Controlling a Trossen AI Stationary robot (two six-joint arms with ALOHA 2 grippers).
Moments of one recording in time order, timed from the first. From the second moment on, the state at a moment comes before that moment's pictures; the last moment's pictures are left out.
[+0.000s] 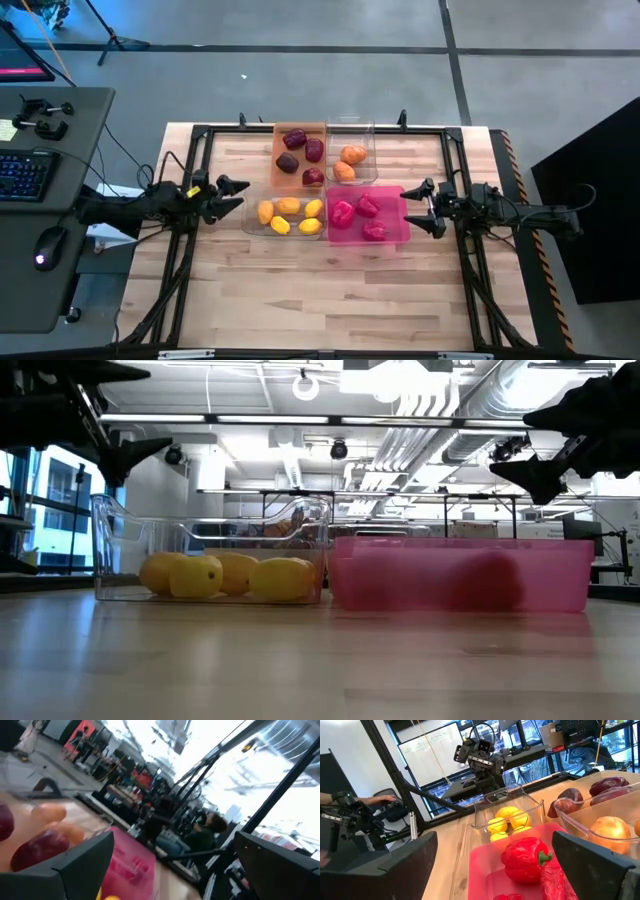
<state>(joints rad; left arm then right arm) -0.04 0.00 0.01 0.21 -0.21 -0.62 -0.08 0.01 0.01 0.02 -0.07 0.34</state>
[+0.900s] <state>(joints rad) -0.11 0.00 0.01 0.03 -0.16 -0.12 -0.08 0.01 0.01 0.02 -0.07 0.34</state>
